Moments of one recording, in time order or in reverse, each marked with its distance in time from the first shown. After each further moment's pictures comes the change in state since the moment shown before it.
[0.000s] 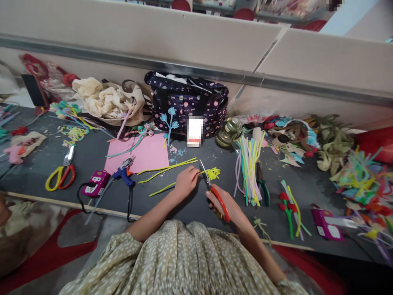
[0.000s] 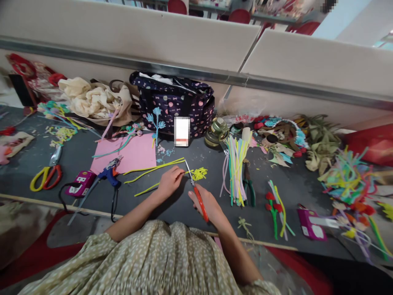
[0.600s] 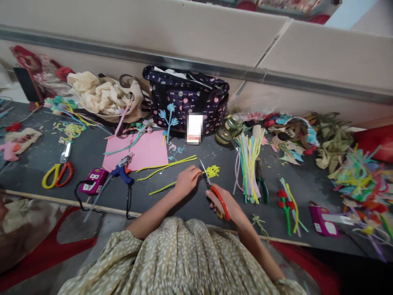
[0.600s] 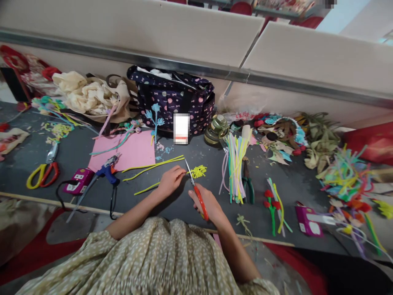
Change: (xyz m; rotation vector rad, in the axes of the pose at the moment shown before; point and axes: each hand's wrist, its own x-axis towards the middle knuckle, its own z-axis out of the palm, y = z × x) left_hand -0.002 0.002 0.004 -0.055 -0.061 0.005; right_hand -0.005 0.004 0.001 -0.011 -0.010 0.051
